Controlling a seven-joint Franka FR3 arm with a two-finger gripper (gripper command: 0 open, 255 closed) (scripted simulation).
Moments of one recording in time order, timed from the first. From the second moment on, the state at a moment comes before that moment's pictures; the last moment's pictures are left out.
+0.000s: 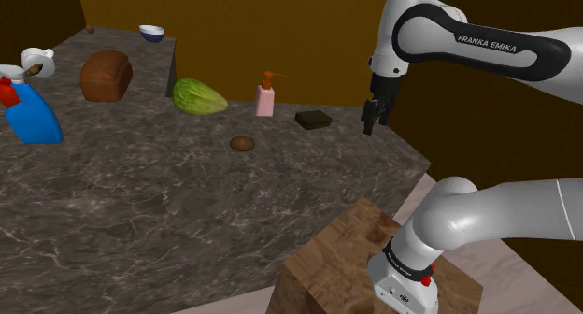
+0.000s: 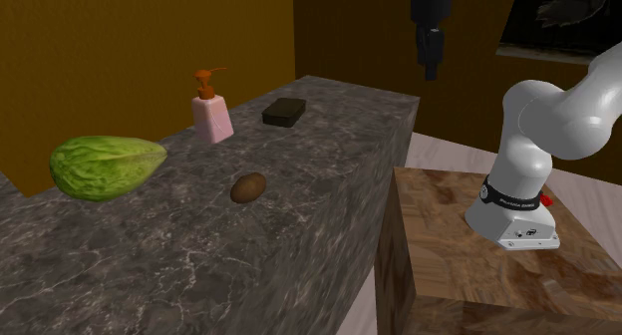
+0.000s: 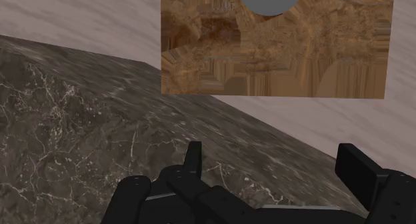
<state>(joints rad) -0.01 -0.78 -0.02 -2.39 -0.11 1.44 -0.03</state>
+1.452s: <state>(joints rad) 0.10 -0.09 -0.04 -2.10 -0.05 1.87 -0.27</state>
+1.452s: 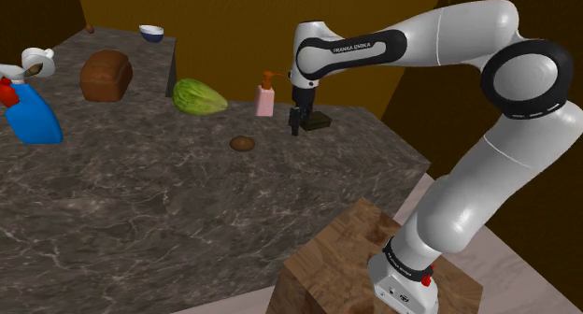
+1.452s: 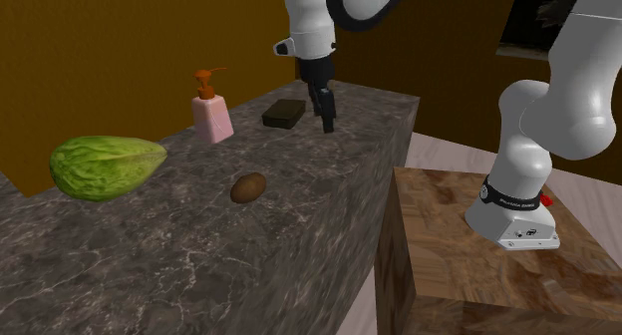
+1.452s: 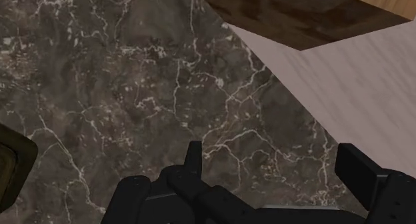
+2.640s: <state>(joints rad) 0.18 0.52 0.05 -1.48 -0.02 1.89 -0.43</state>
